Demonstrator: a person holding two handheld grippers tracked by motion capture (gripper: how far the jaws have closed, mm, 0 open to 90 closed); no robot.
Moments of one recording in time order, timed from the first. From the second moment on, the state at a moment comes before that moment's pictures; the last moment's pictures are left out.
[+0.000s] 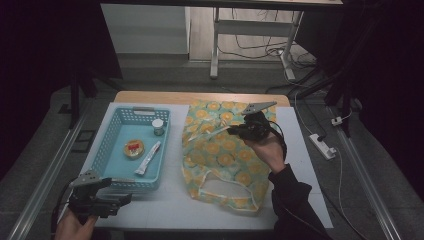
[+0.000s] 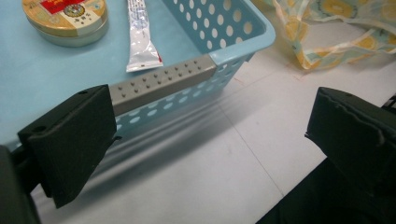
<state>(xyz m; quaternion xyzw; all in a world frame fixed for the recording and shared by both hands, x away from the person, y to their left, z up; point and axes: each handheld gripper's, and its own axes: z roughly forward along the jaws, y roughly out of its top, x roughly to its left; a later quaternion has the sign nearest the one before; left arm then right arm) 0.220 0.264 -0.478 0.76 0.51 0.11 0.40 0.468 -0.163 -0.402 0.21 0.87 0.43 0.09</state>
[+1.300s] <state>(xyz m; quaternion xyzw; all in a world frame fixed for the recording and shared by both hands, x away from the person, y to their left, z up) 0.311 0.277 -0.465 0.77 0.49 0.13 0.39 0.469 -0.164 -0.403 0.22 0.87 0.43 0.09</state>
